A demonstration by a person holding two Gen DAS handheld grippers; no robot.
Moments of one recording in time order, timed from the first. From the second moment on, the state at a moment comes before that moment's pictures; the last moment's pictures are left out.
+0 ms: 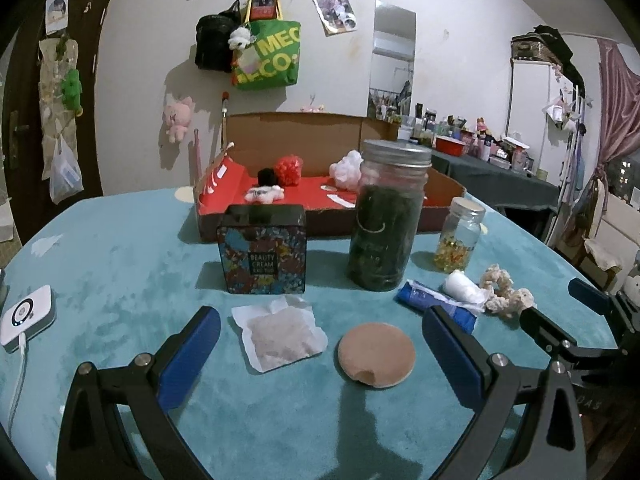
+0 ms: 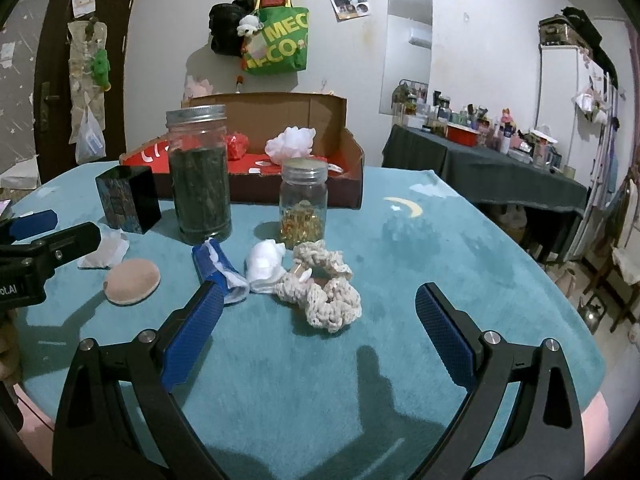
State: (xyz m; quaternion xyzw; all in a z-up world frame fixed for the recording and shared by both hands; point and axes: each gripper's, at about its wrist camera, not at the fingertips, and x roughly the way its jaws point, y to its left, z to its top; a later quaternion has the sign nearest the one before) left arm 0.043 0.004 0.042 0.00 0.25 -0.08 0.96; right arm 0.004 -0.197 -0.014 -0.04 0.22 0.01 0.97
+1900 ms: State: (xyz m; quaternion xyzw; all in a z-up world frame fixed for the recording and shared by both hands) left arm 0.100 0.020 0.019 0.08 0.40 -0.14 0.90; right arm 0.102 -0.144 -0.022 -0.08 0.40 0.21 0.89
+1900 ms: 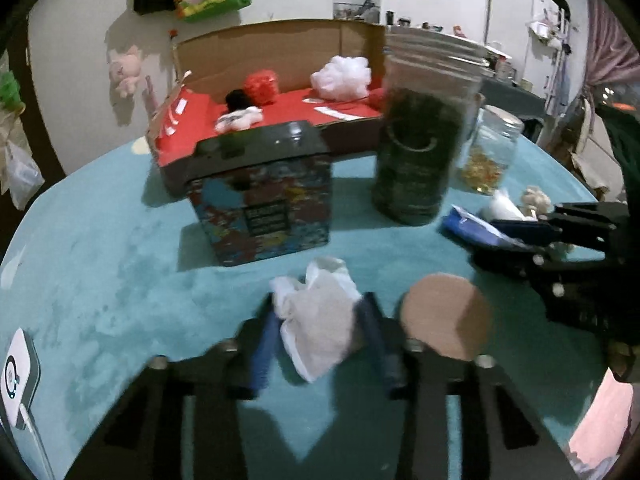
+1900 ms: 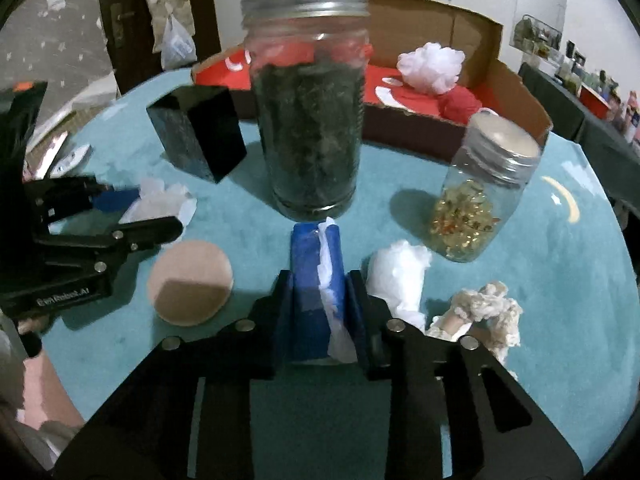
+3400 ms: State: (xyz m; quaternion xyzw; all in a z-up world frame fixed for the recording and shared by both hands) left arm 0.105 -0.021 0.045 0.01 0.38 -0.25 0.89; right arm 0.081 -0.159 -0.004 -0.03 0.35 0.21 0.91
